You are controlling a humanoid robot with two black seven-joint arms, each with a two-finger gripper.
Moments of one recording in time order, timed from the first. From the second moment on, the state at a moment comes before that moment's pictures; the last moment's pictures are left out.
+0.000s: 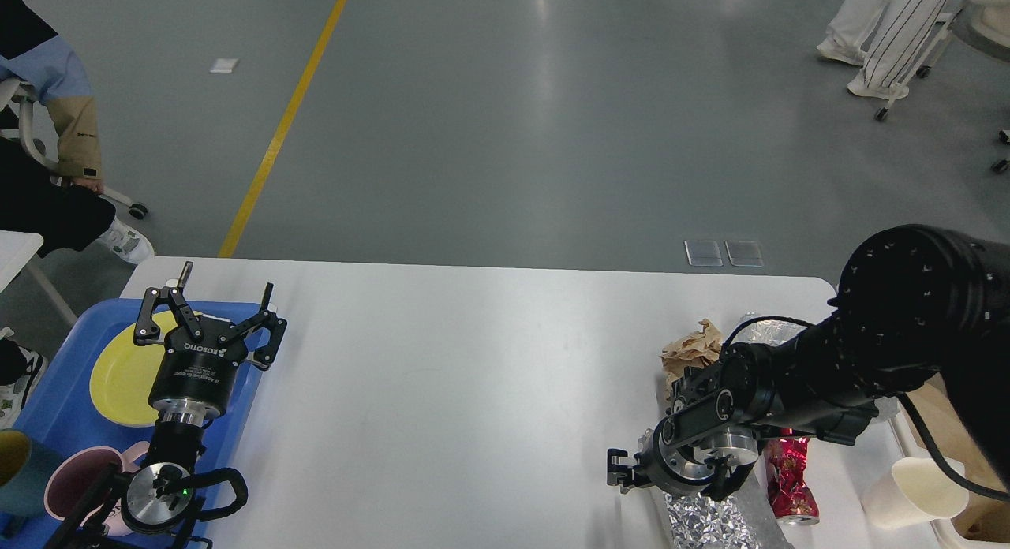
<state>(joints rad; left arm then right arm) -0.16 0.08 -1.48 -0.93 0.17 -0.55 -0.19 1.44 0.03 -1.11 1.30 0.07 0.05 -0.22</state>
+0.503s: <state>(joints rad) -0.16 0.08 -1.48 -0.93 0.17 -0.55 -0.19 1.40 0.04 -1.11 1.28 0.07 0.05 -0.22</state>
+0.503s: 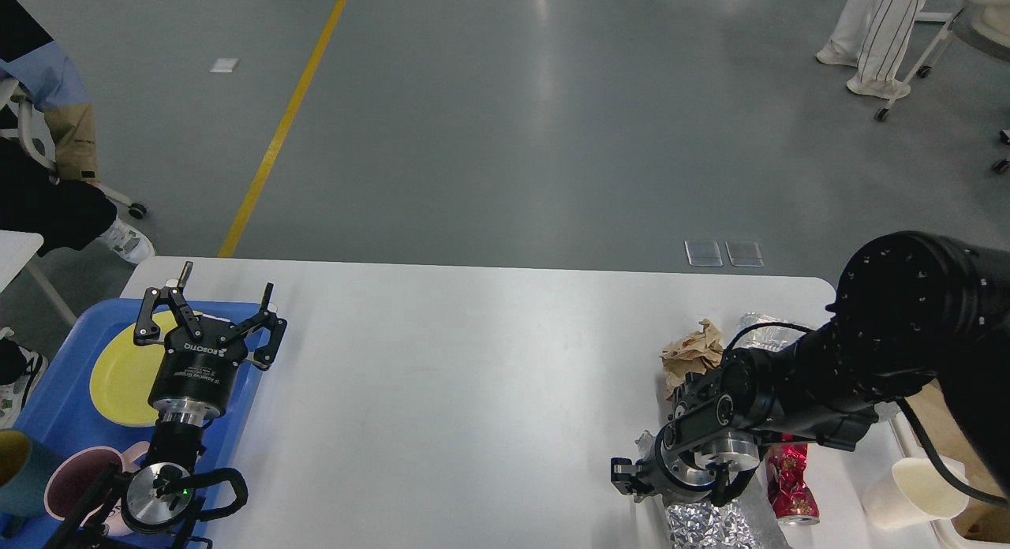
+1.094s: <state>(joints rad) -0.16 0.08 -1.48 -0.93 0.18 -0.55 -0.19 1.36 0.03 -1.10 1.24 0.09 0.04 -0.22</state>
